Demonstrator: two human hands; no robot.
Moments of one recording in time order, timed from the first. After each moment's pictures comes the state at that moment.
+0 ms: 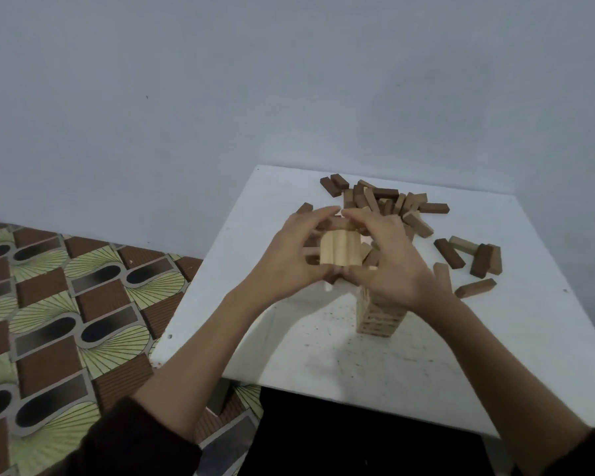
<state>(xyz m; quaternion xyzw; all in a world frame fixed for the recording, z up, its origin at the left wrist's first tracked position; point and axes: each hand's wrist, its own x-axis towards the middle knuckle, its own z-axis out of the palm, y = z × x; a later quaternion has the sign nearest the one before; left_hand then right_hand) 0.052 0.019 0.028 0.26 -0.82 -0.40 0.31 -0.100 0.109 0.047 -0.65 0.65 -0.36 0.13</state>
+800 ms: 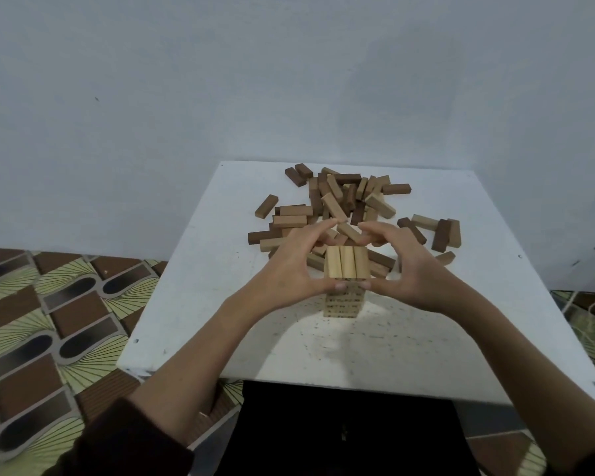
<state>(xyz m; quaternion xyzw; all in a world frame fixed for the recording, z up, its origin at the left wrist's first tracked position) 0.013 0.055 0.016 0.23 -0.87 -0.37 0.21 -0.164 0.171 0.024 -0.65 0.65 -0.35 0.17</state>
